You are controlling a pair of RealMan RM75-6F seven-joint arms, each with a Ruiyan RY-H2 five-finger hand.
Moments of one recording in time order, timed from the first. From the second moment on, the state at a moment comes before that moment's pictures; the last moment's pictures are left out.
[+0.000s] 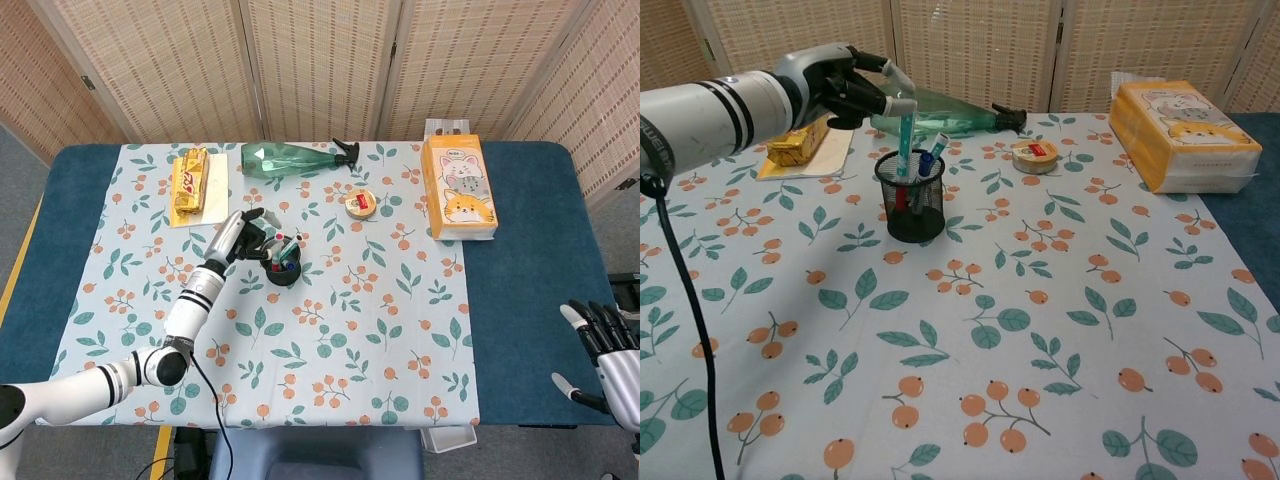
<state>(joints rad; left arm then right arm) -0.94 -1.60 -0.39 -1.31 0.90 0.83 -0.40 0.00 -1.01 -0.03 -1.55 -1.69 1.61 0.17</state>
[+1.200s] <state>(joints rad) -0.15 -1.07 0.06 -1.60 1.43 1.58 0.38 0.04 -1.04 0.00 -1.61 -1.56 1.46 0.03</state>
